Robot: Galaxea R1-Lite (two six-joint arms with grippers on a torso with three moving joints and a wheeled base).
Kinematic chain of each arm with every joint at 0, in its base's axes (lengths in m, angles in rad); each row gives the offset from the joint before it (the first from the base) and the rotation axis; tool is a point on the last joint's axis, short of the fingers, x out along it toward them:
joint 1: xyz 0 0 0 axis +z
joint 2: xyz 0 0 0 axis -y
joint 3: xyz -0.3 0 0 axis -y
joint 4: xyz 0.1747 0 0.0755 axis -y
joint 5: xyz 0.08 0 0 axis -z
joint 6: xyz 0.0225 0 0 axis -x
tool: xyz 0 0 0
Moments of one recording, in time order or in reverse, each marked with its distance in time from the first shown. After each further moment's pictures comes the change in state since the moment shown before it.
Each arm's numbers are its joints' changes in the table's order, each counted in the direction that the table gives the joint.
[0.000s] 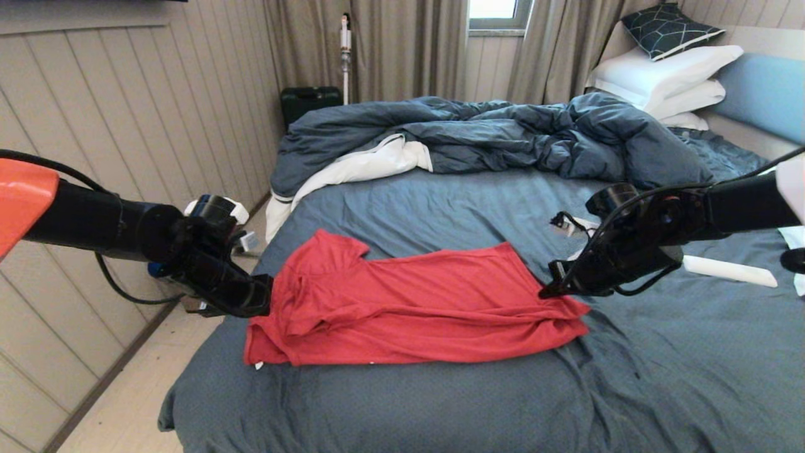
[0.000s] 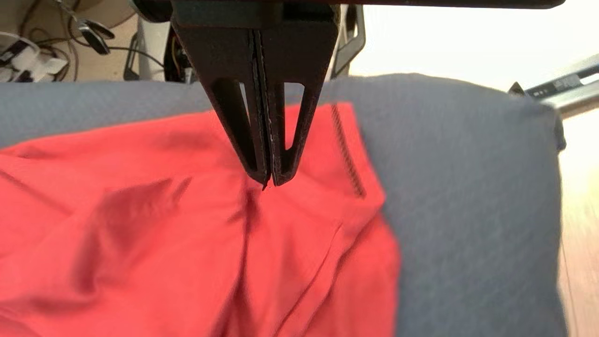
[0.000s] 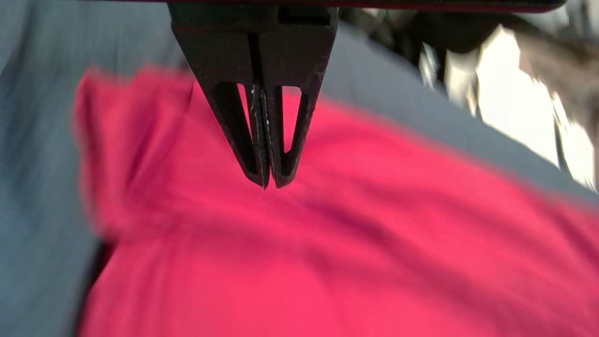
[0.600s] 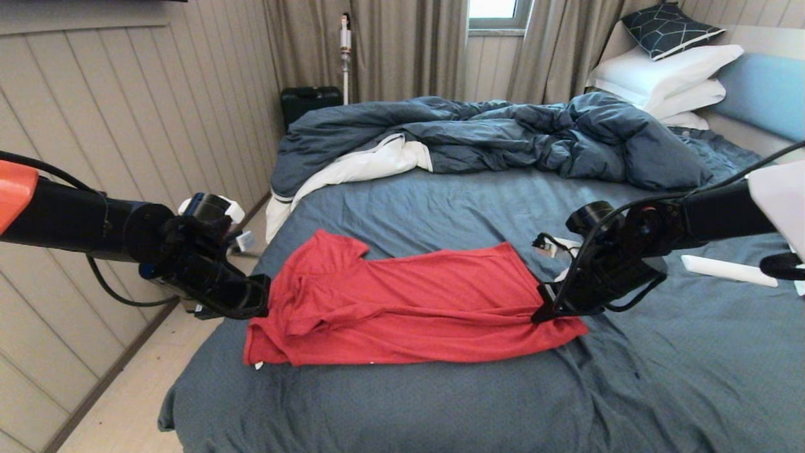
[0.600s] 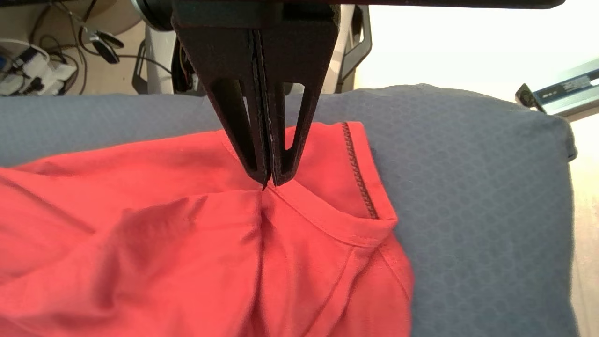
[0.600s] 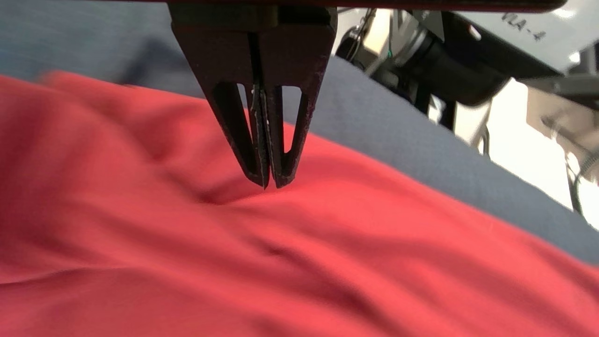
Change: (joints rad) left arm 0.000 0.038 -0.031 0.000 0.014 0.013; right arm 0.067 -0.022 -0.038 -0.058 0.021 0.044
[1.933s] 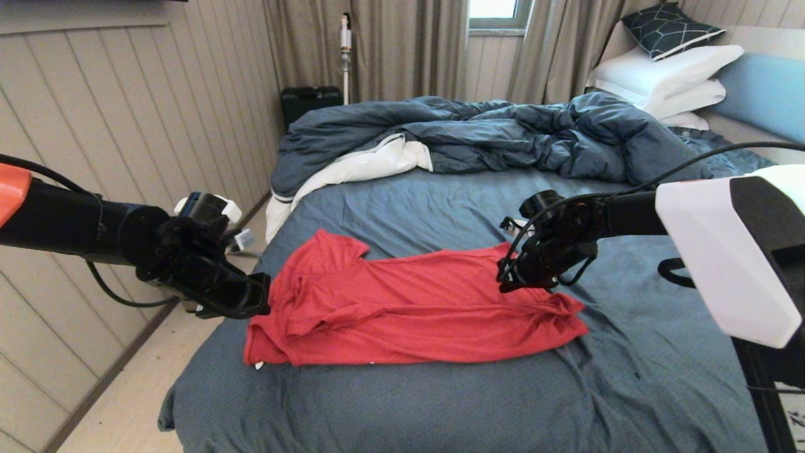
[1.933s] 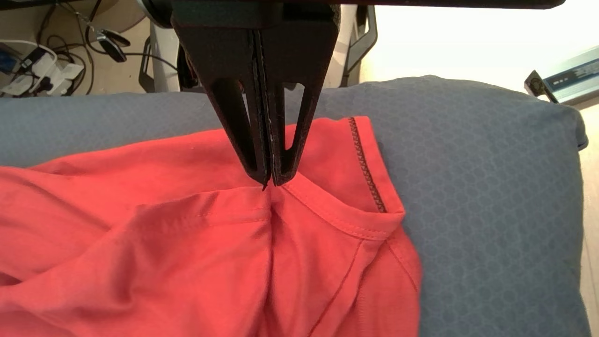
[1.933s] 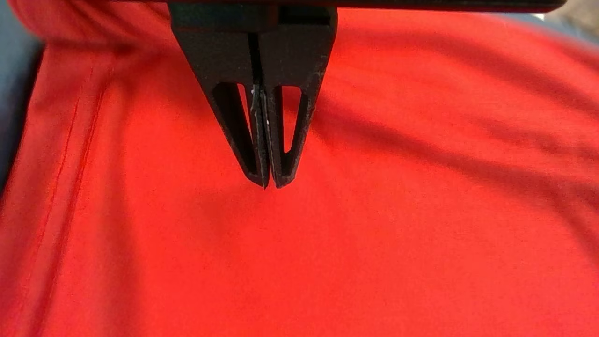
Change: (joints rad) left arm -0.002 0.013 -0.026 0.043 0.026 0.000; right arm 0.069 -0.270 0.438 -0.019 0.153 -0.191
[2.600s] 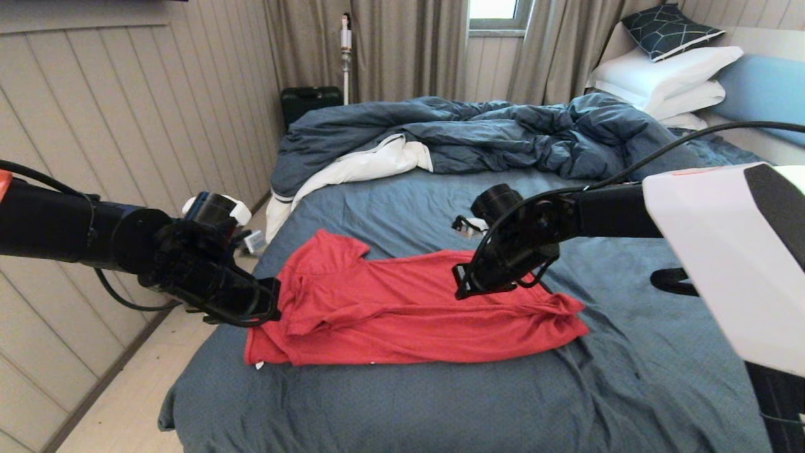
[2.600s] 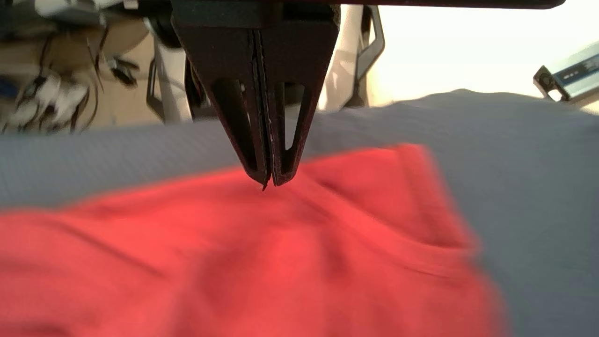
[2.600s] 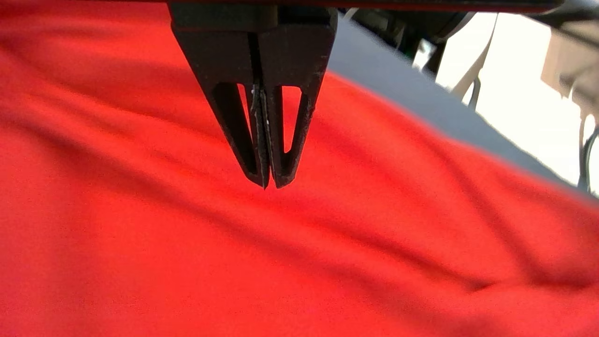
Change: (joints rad) left arm -0.083 0.058 -0.050 0.001 0.009 0.019; right arm 0.238 0.107 -0.074 -0.004 0.002 -0.041
